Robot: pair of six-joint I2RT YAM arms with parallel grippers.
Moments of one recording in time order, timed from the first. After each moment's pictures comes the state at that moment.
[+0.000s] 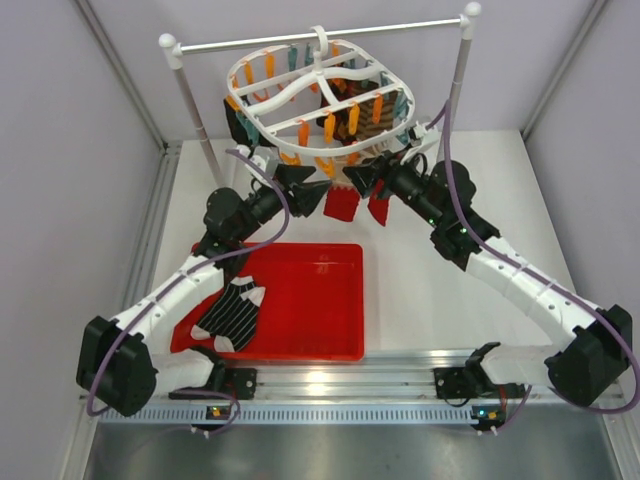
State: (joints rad) left arm -0.49 1.20 0.86 0.62 0.39 -0.26; right arm 0.62 1.24 1.09 0.23 -0.09 0.38
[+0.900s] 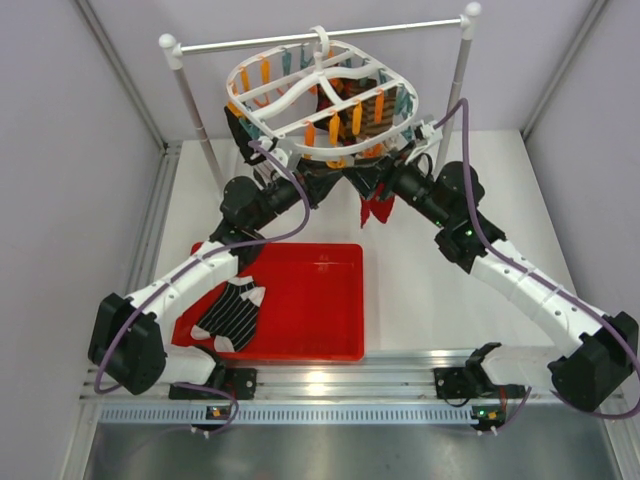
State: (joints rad) left arm -0.55 1.34 0.98 0.67 0.42 -0.19; right arm 0.61 1.21 1.09 0.26 -0.21 0.43
